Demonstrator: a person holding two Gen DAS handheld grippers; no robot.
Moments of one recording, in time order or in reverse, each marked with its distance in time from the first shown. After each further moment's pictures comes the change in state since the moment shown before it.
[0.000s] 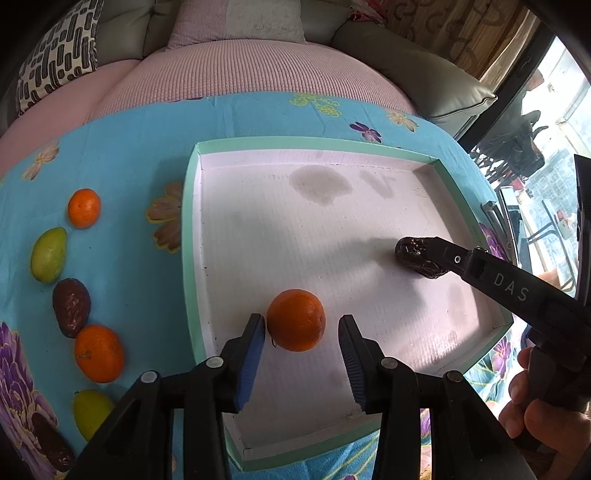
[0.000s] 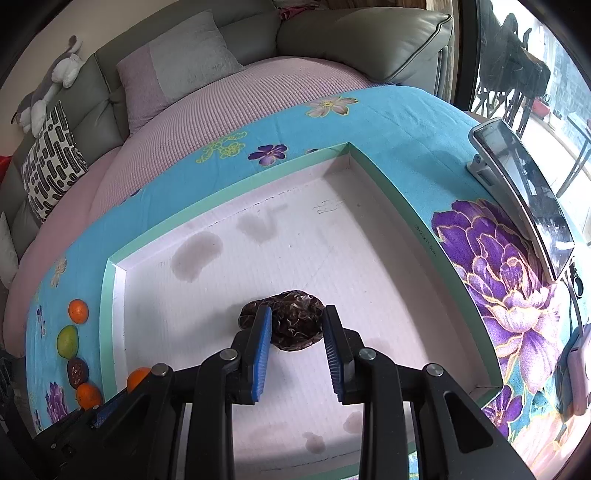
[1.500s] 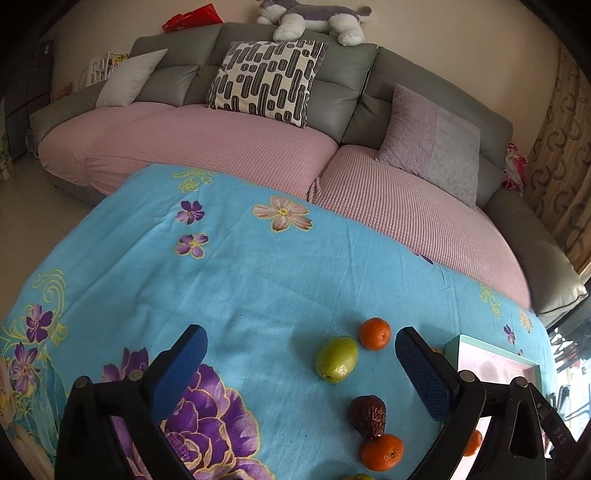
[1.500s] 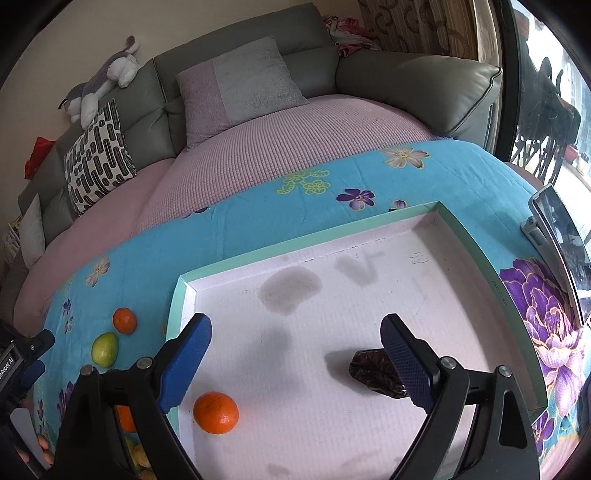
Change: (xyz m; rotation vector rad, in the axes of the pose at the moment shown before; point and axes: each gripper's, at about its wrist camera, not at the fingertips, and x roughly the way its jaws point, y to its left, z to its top) left arm -0.120 0.214 -0.010 -0.486 -0.443 0.317; right arm -0.013 0.075 0.002 -0.138 -0.162 0.113
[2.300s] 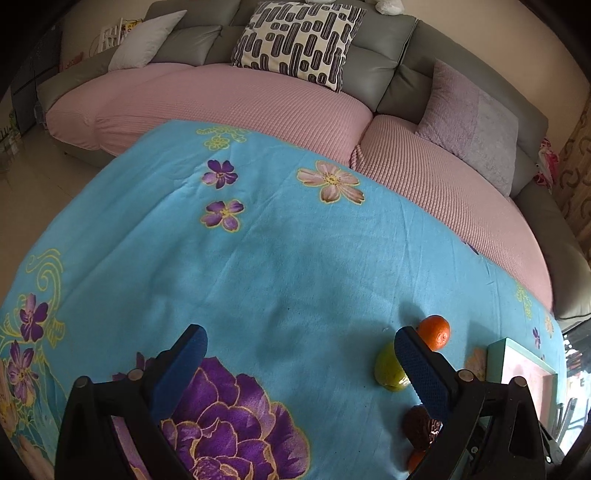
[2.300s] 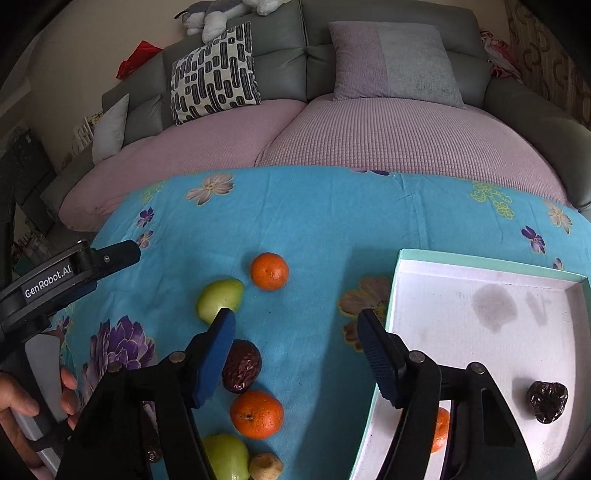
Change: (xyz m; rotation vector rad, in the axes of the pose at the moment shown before) left arm 0.055 0.041 0.005 -0.064 0.165 0.060; right arm 0.037 0.164 -0.033 -0.378 0.150 0.249
